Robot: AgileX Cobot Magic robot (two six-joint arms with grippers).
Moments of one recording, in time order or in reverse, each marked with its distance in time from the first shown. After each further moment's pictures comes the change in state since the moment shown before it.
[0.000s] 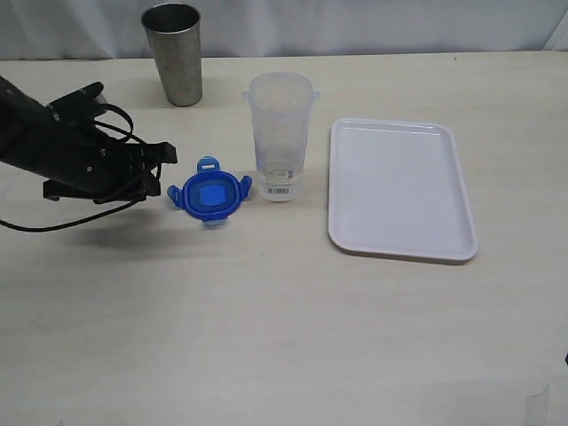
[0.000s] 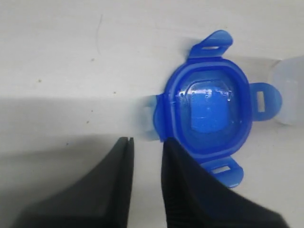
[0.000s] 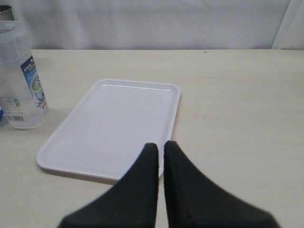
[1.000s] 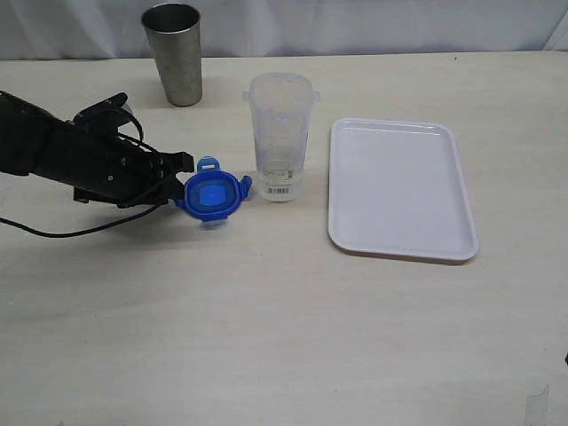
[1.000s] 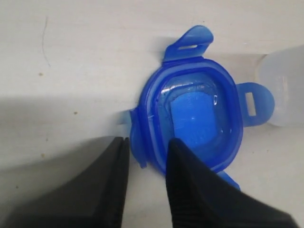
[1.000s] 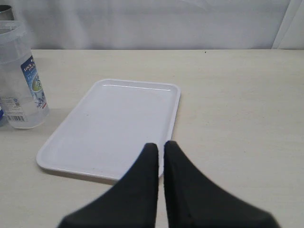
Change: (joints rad) left arm 0.000 0.118 -0.025 -0.443 0.031 0.499; right arm 0.000 0.000 0.000 0.000 0.000 0.000
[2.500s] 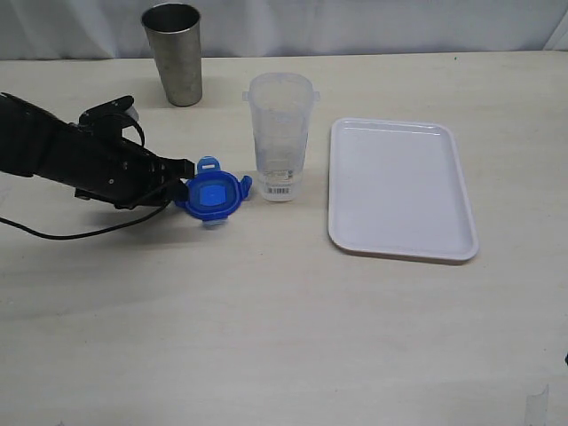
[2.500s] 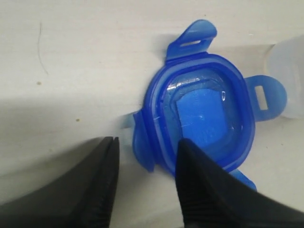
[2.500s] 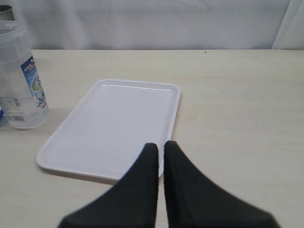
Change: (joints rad) left arm 0.000 0.027 -0.011 0.003 -0.004 0.075; right arm 0.000 0.000 0.000 0.000 0.000 0.000
